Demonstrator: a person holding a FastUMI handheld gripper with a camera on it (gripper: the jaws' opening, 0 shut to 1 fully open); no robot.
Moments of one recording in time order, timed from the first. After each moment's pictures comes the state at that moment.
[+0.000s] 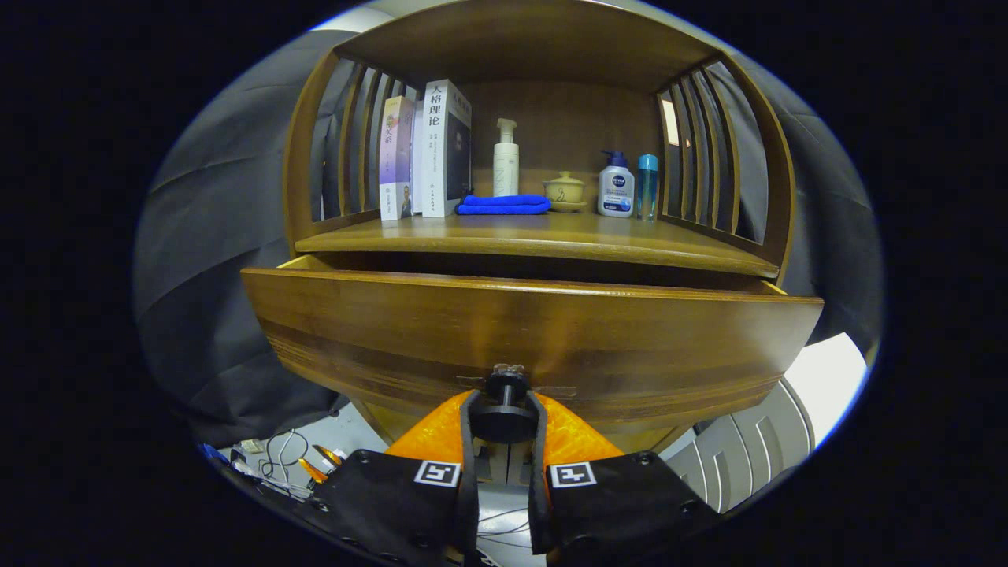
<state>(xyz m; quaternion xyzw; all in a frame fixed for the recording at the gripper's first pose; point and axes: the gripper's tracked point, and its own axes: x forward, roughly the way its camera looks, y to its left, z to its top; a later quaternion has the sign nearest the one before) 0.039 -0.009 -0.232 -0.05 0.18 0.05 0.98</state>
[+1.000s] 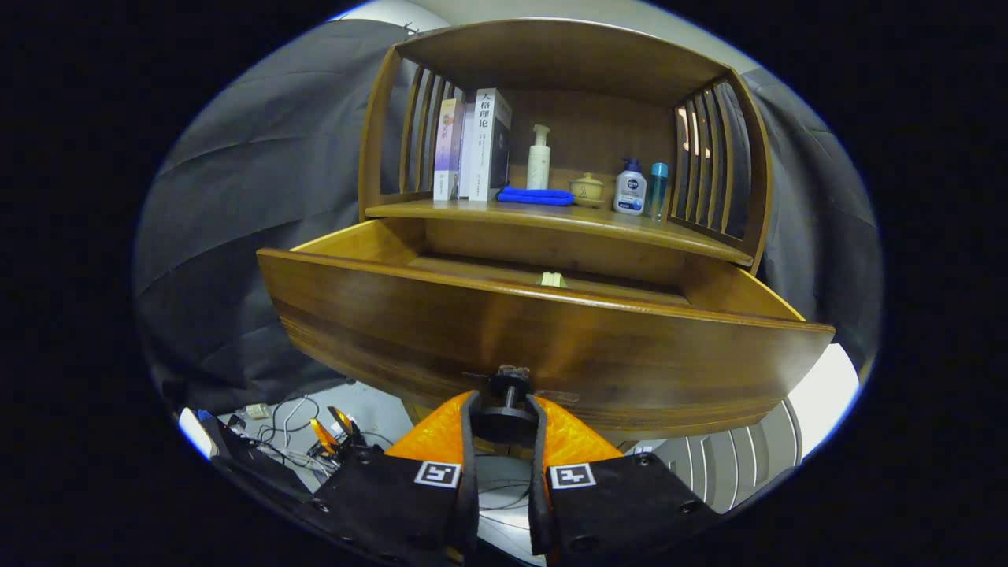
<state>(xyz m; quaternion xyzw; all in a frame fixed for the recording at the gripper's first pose) -0.047 -0.007 -0.241 -0.09 0.20 0.09 0.97</state>
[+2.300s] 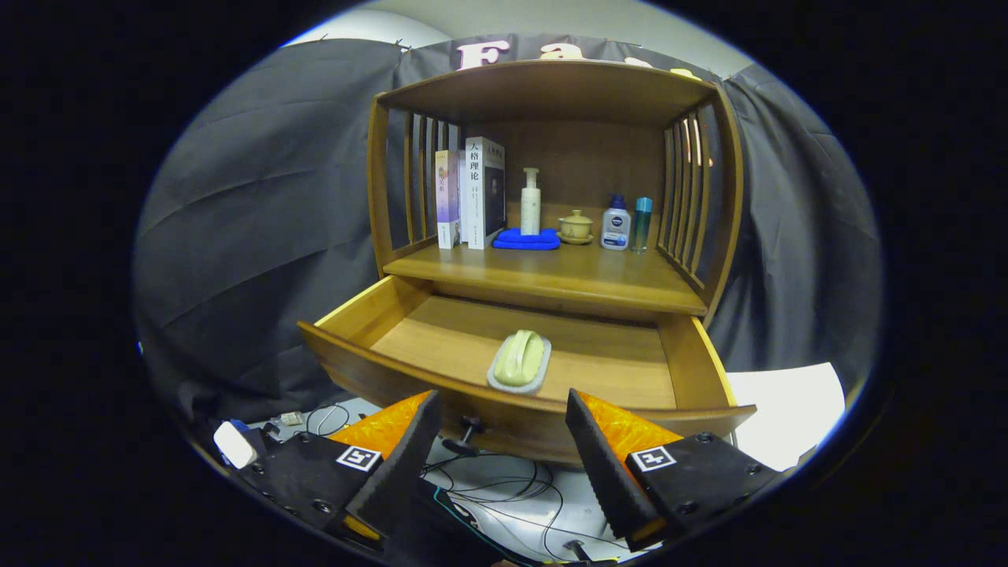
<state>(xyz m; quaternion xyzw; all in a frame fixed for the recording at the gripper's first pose) -0.082 -0.041 -0.122 -0.06 0.20 0.13 0.97</state>
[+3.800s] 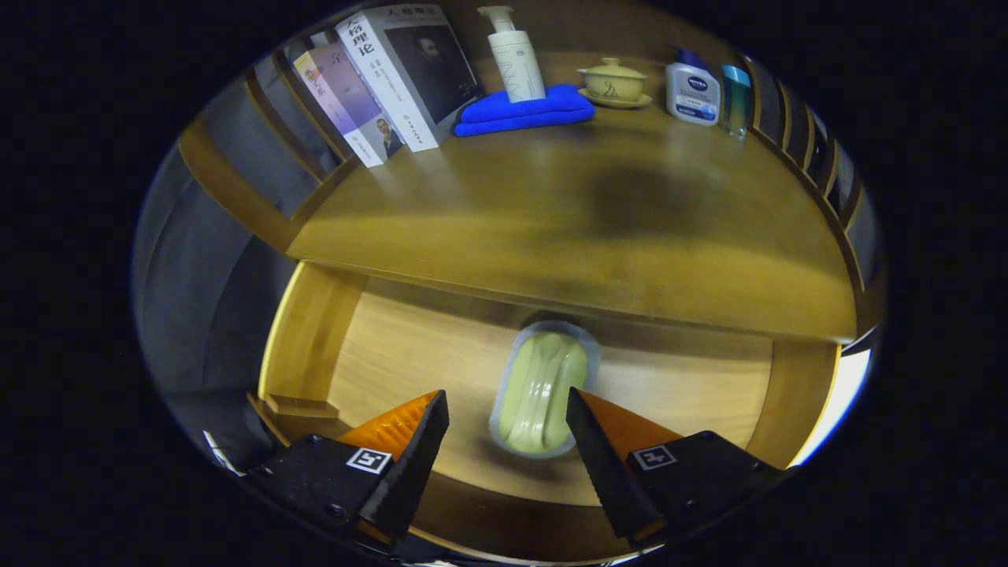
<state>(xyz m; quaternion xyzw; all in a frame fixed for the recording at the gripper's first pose) 0.087 -0.007 -0.197 -0.02 0.51 0.14 0.85</state>
